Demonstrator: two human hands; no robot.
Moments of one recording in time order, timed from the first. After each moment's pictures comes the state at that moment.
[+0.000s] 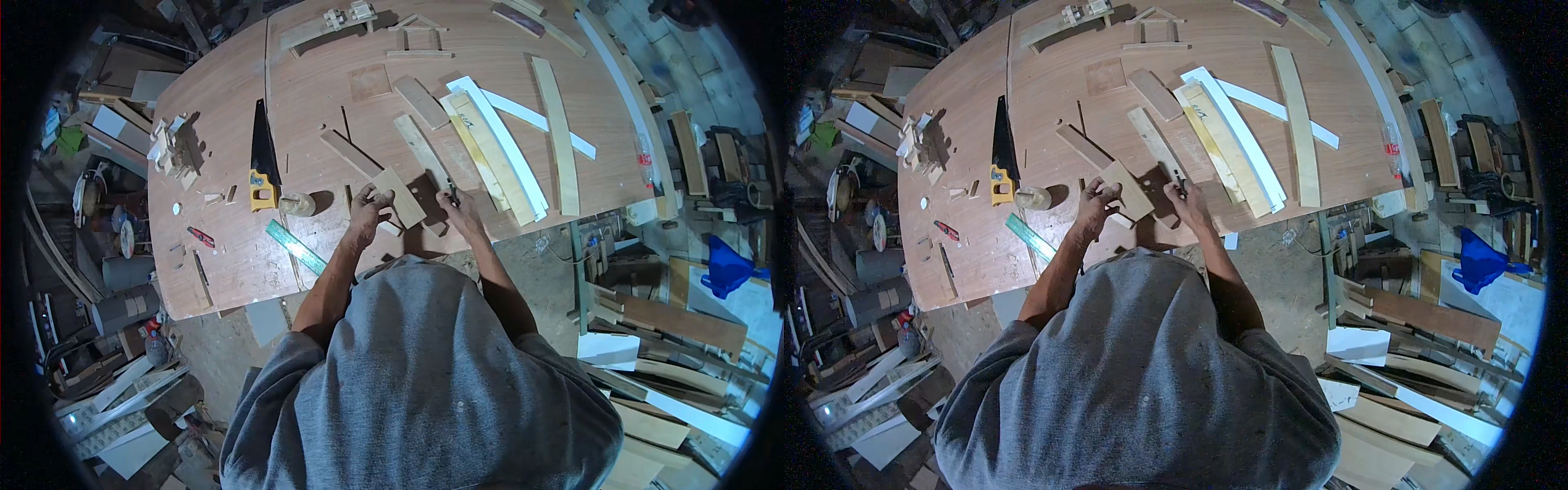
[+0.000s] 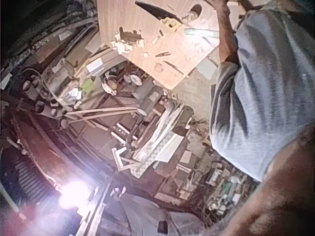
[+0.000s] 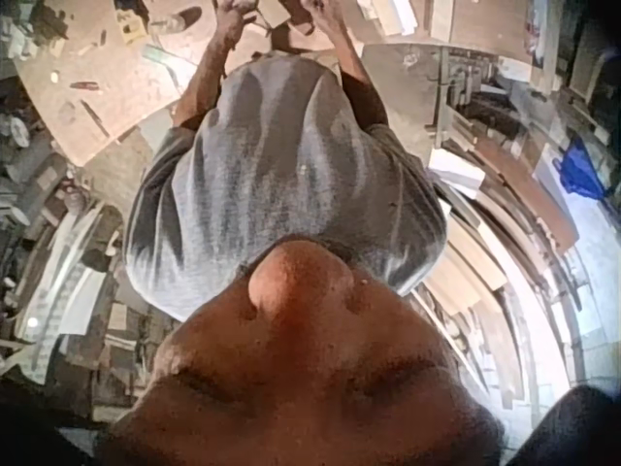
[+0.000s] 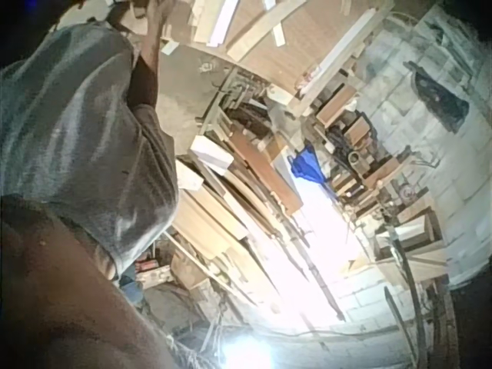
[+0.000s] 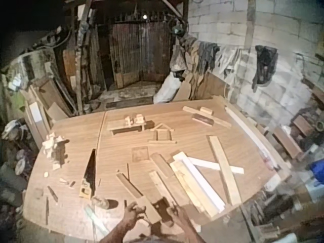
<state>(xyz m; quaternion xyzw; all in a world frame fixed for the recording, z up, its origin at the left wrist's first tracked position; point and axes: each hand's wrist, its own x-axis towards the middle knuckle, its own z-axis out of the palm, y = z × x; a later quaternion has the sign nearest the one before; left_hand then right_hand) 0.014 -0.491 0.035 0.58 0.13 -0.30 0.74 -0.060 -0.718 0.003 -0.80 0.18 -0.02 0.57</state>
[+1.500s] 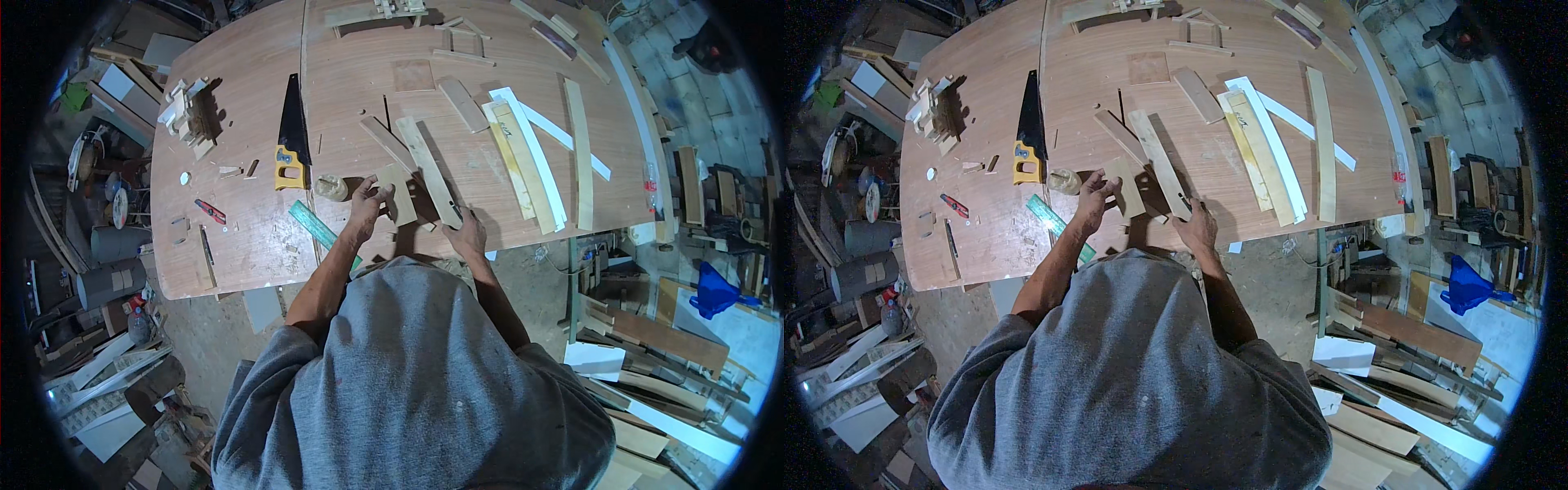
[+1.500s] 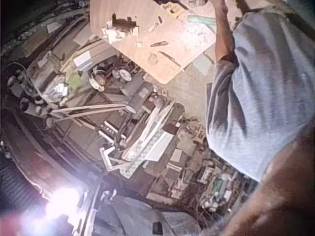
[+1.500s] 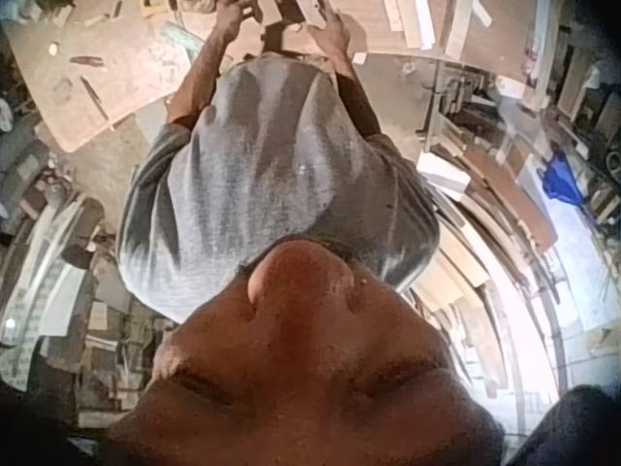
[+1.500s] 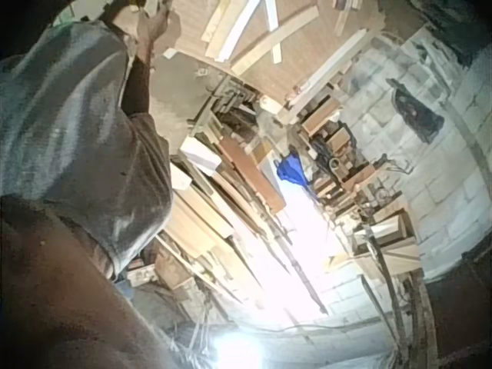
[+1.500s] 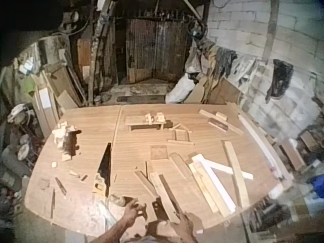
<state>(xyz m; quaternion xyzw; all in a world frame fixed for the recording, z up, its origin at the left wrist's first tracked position) 0.031 -0.401 0.035 0.56 0.13 -0.27 0.77 -0.078 -0.631 0.020 -0.92 0.21 0.10 0.31</state>
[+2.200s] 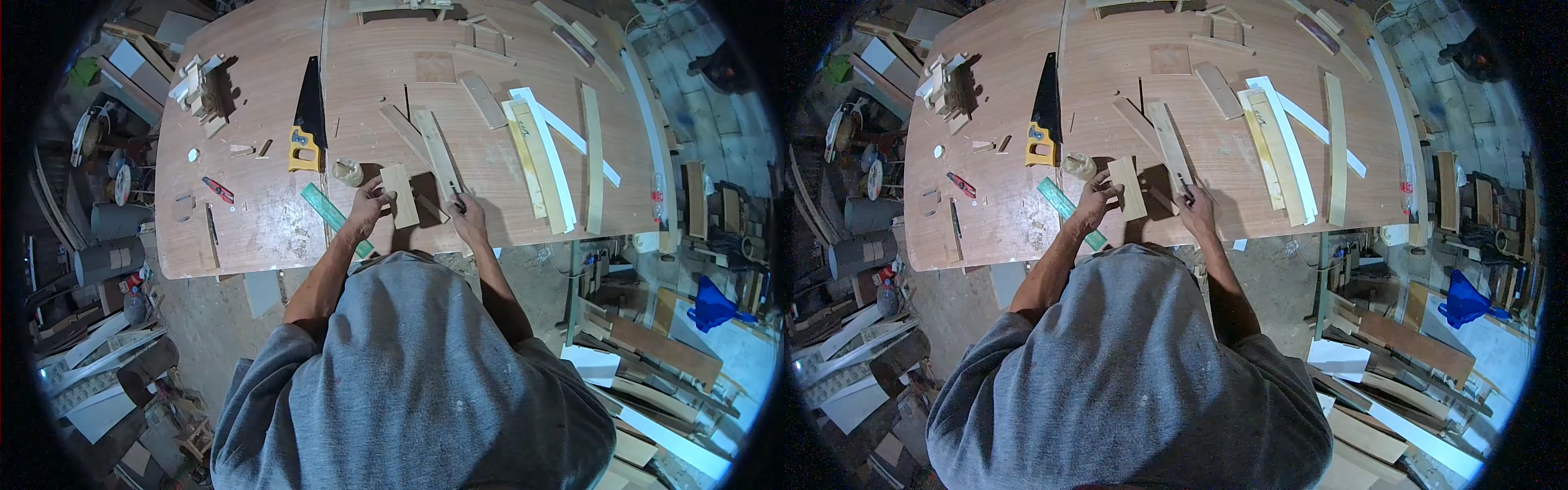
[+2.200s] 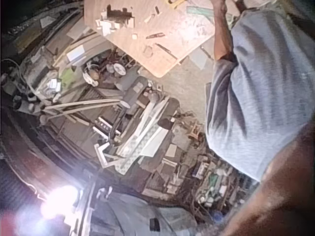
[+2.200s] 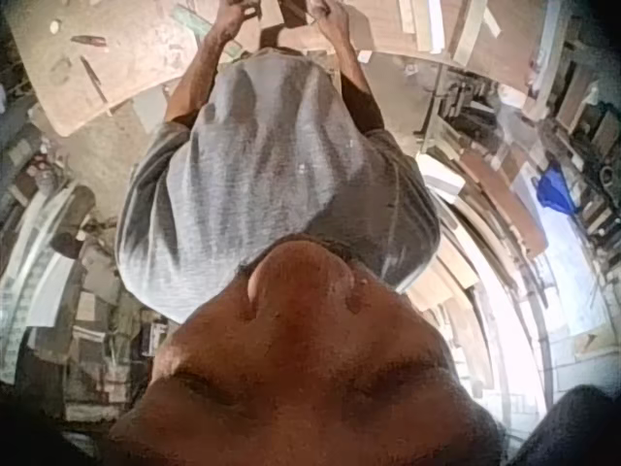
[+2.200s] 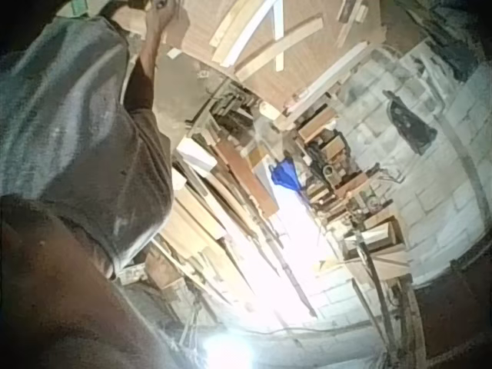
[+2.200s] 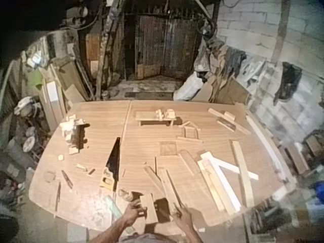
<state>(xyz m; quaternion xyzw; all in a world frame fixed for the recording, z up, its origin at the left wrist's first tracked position) 0.013 -0.364 0.049 0.55 0.11 -0.31 0.77 -0.055 -0.608 0.020 -0.88 0.16 0.04 0.45</state>
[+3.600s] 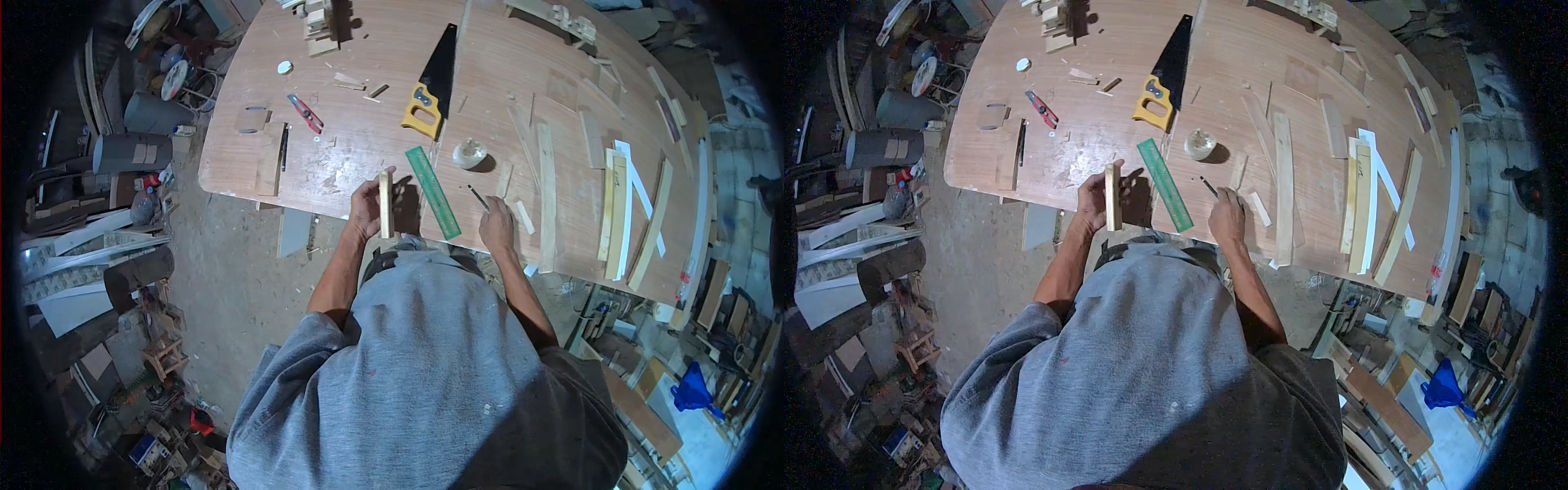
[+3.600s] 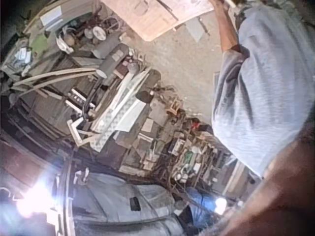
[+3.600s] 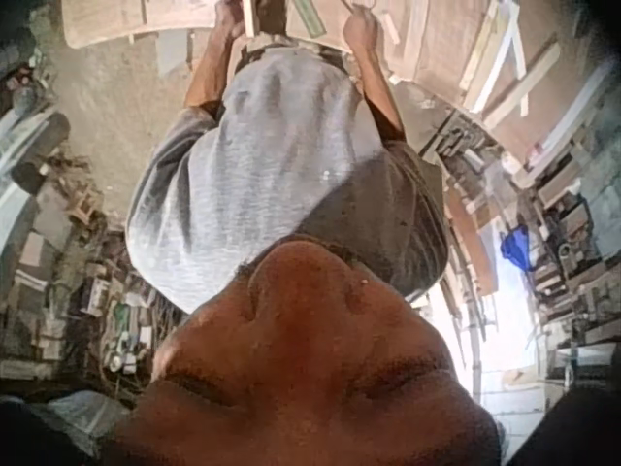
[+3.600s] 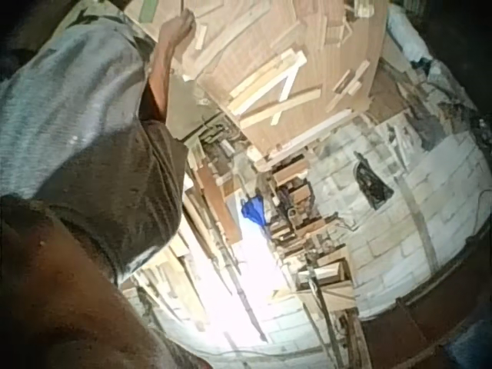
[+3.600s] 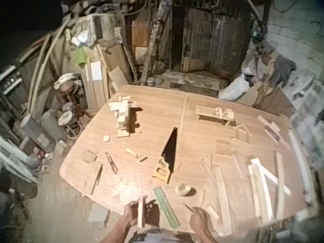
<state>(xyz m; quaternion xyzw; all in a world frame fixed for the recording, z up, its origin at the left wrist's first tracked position) -0.050 -0.150 0.024 0.26 0.26 -0.20 0.91 -0.051 -0.456 0.006 -0.96 -0.04 0.04 0.27</state>
